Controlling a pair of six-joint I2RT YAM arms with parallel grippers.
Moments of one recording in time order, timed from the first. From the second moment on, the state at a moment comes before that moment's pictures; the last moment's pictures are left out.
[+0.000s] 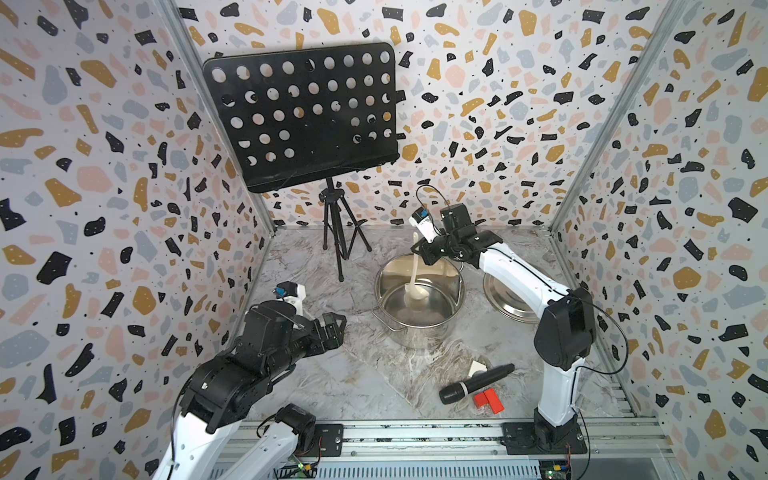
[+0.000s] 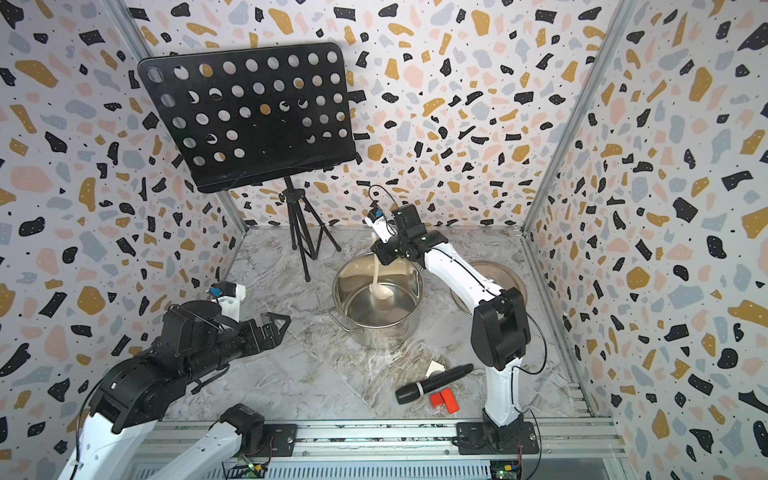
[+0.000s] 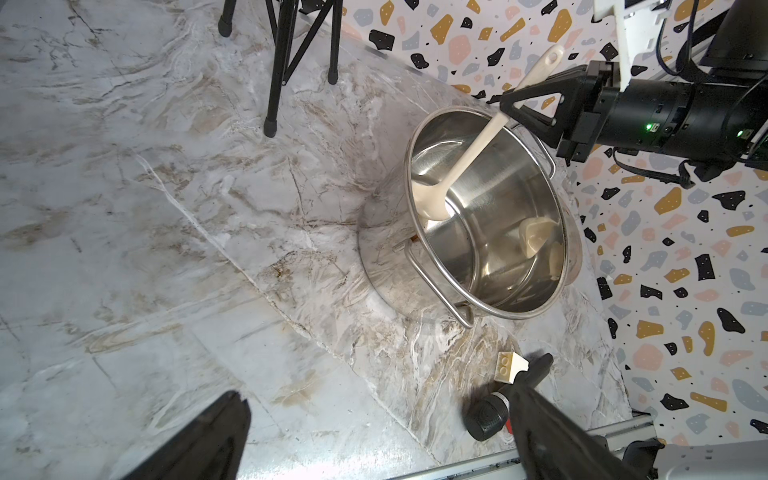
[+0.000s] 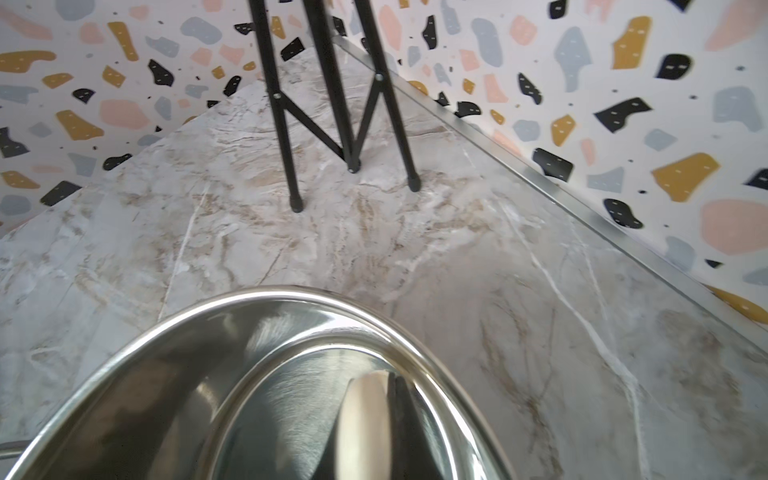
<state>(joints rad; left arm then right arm) -0.46 0.67 1.14 -1.14 -0.01 -0.61 0.52 1.92 1.77 -0.51 -0.35 -0.15</state>
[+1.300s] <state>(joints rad) -0.46 0.68 1.11 -1.10 0.00 -0.60 0.76 1.84 1.68 -0.55 -0.34 -0.19</state>
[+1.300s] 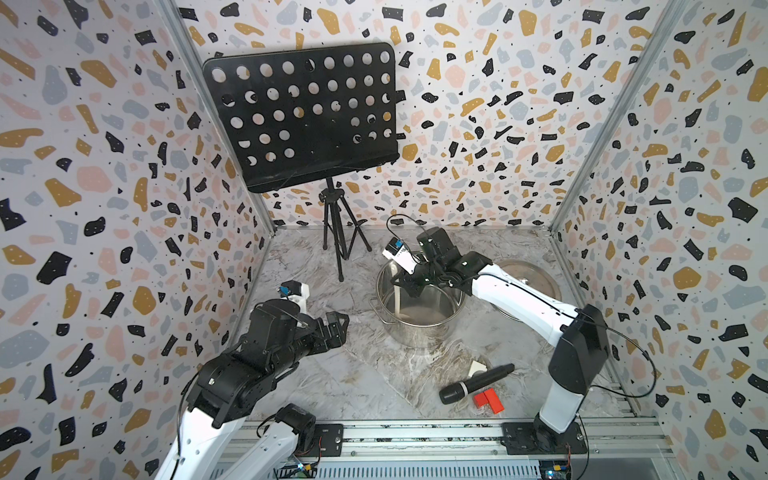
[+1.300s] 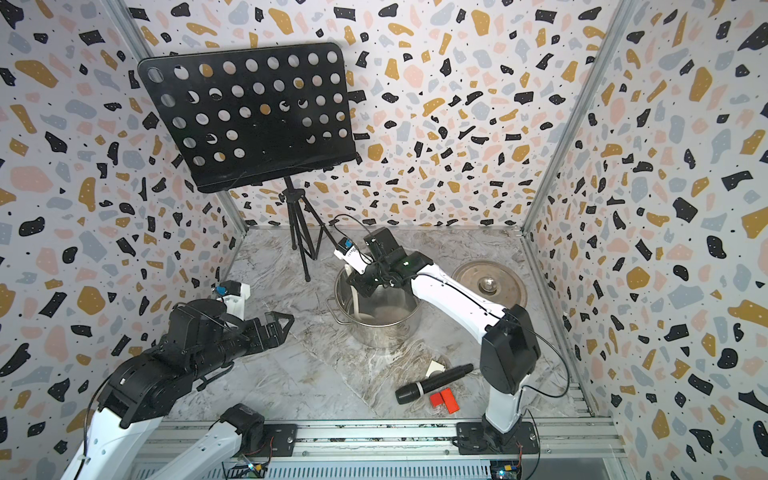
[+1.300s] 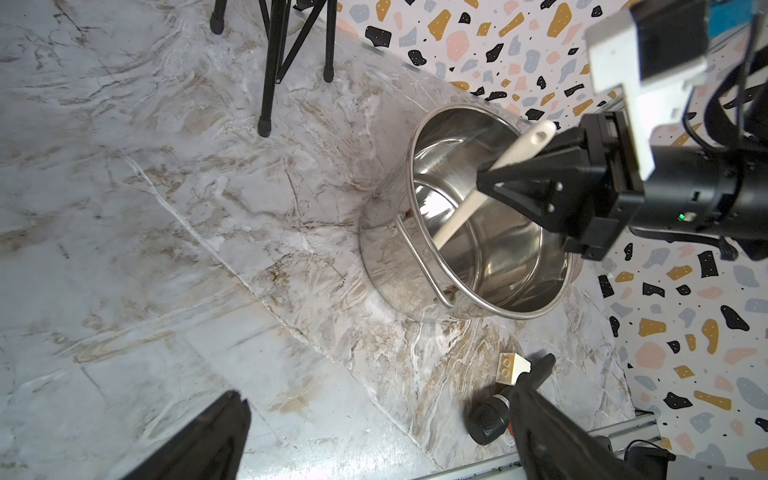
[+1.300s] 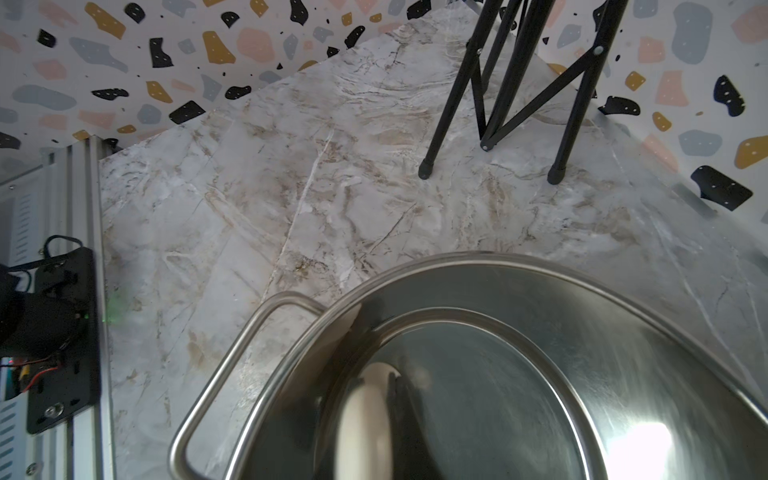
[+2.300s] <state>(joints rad) -0.46 0.63 1.11 -1.15 -0.08 -0.60 0.44 1.54 1.34 -0.55 -0.37 -0.10</state>
